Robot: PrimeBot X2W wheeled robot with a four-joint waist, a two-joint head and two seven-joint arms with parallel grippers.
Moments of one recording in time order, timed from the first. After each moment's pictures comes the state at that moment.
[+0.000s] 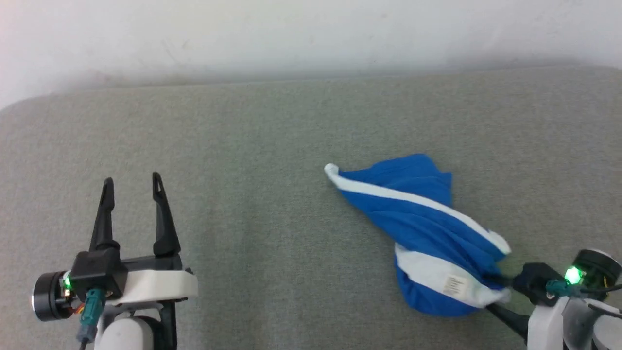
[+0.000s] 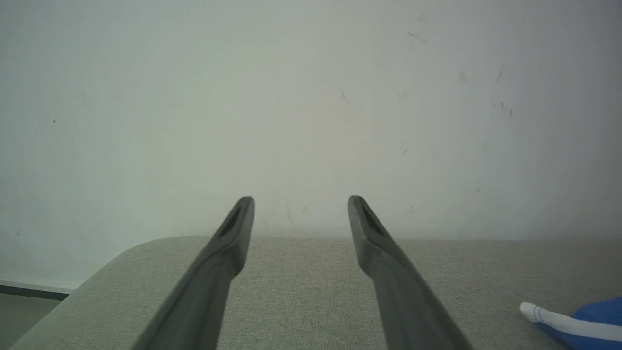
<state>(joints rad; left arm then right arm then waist) -0.06 0.06 0.04 -0.07 -0.04 0.13 -0.26 -0.48 -0.91 1.15 0.19 0.64 0.13 -0.08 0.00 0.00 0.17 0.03</state>
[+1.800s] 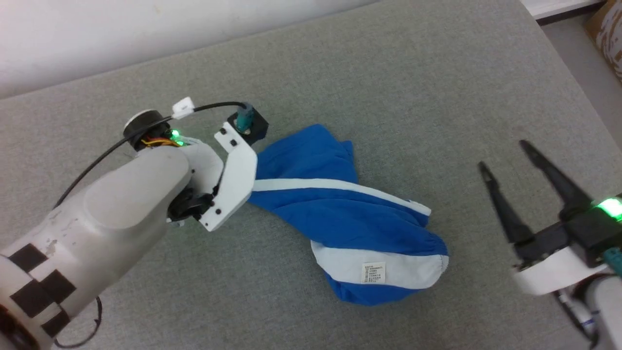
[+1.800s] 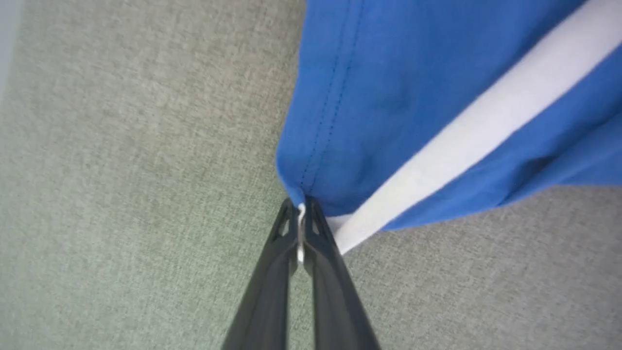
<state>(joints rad) -1.09 0.54 -1.27 0.46 -0.82 -0.13 0.72 -0.17 -0.39 0.19 -0.03 0.09 0.13 -0.26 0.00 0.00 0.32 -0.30</state>
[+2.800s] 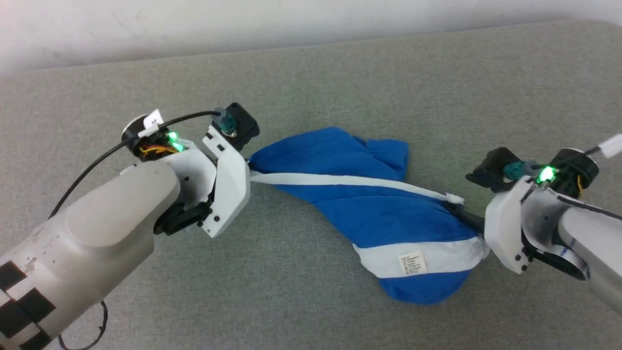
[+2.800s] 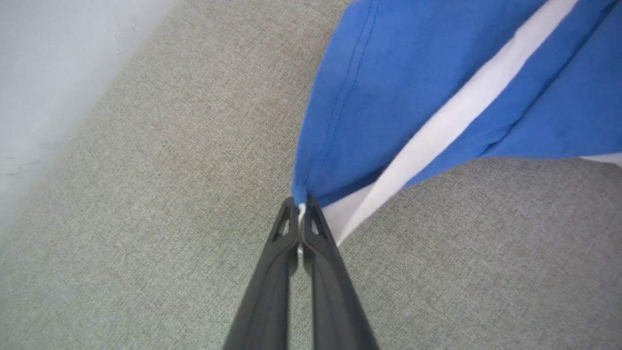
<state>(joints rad) -1.03 0.63 -1.24 0.32 -0.86 -0.08 0.46 -0.78 -0.72 1.07 0.29 0.71 0.13 0.21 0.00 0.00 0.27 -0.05</state>
